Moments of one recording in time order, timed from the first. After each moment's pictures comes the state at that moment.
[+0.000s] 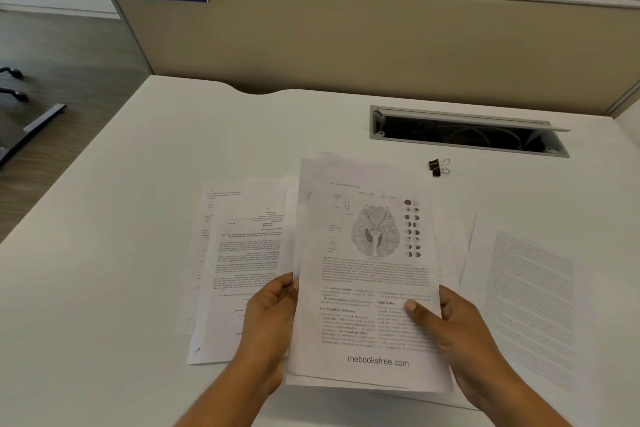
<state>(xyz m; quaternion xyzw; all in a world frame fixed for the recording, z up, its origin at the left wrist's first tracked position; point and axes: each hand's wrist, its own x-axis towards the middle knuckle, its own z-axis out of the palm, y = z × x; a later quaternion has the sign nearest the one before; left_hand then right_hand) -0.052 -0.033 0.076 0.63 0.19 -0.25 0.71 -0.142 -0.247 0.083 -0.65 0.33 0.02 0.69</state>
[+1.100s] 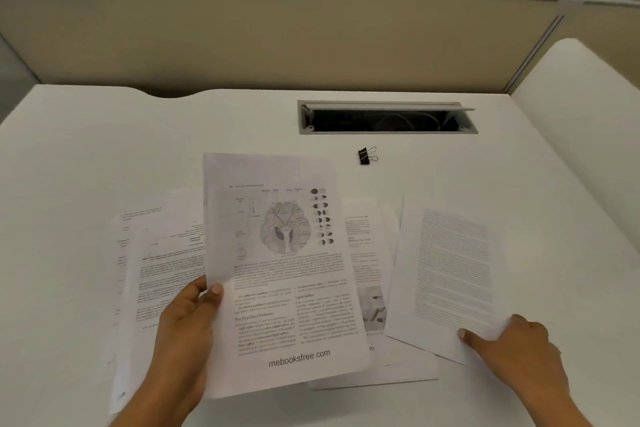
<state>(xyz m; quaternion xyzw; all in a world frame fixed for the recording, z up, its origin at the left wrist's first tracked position) -0.035 -0.034 0.079 0.69 0.17 -0.23 0.66 -0.249 -0.377 0.035 -0.77 0.61 0.14 0.14</state>
